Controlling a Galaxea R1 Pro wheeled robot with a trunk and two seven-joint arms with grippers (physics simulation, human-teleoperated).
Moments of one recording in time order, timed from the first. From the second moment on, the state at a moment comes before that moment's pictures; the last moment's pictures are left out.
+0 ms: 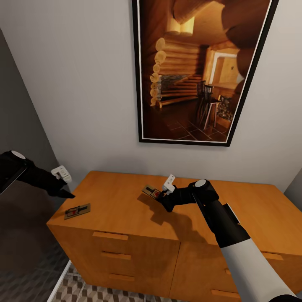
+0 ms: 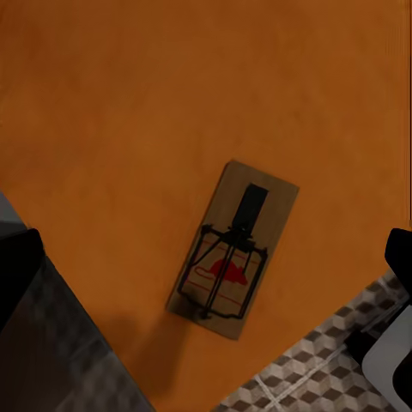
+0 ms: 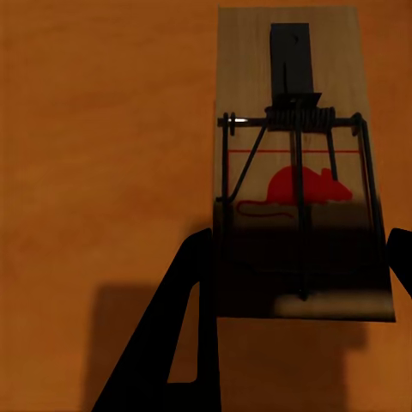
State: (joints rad) left arm -1.05 0.76 -0.53 -1.24 -0.14 0.91 -1.28; right arm -0.75 0.01 0.26 -1.32 0.51 0.73 1.10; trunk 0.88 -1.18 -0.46
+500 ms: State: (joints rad) left arm -1.04 0.74 -0.53 -1.24 -0.14 0.91 -1.27; right arm -0.75 0.01 0.26 -1.32 0.51 0.73 1.10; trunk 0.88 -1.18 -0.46
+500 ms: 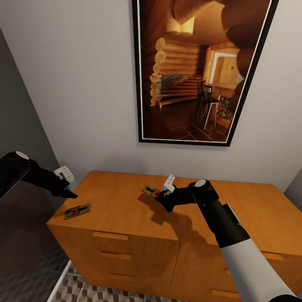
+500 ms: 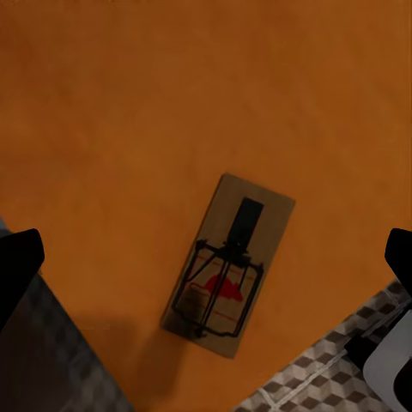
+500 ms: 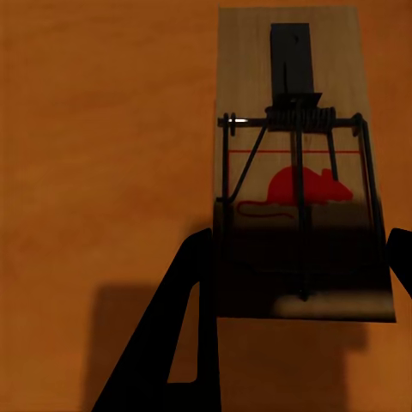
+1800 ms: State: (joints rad) left arm -1.04 0.73 -0.53 -1.24 -0.14 0.92 -1.27; right arm -0.75 0.01 0.26 -1.32 0.51 0.73 1.10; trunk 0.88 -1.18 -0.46
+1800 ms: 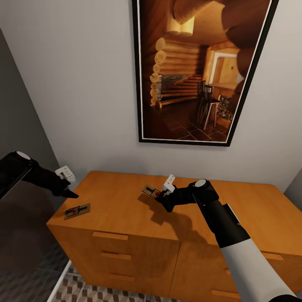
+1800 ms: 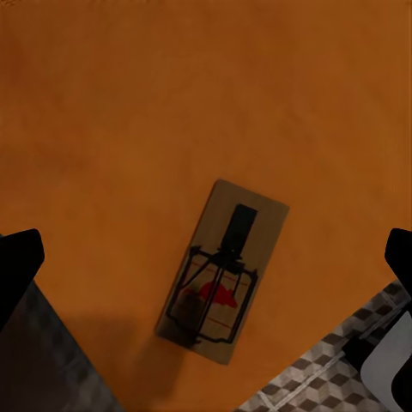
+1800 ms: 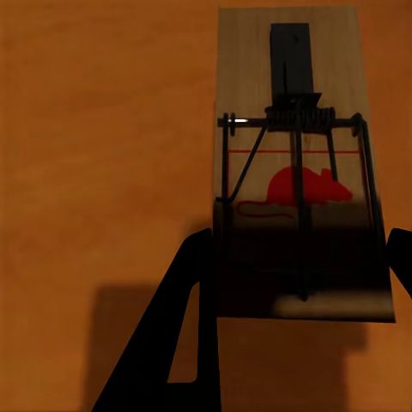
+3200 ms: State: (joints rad) left arm -1.04 0.73 -0.52 -1.24 -0.13 0.91 -1.27; right arm -0.75 0.01 0.26 -1.32 0.51 0.73 1.10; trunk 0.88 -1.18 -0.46
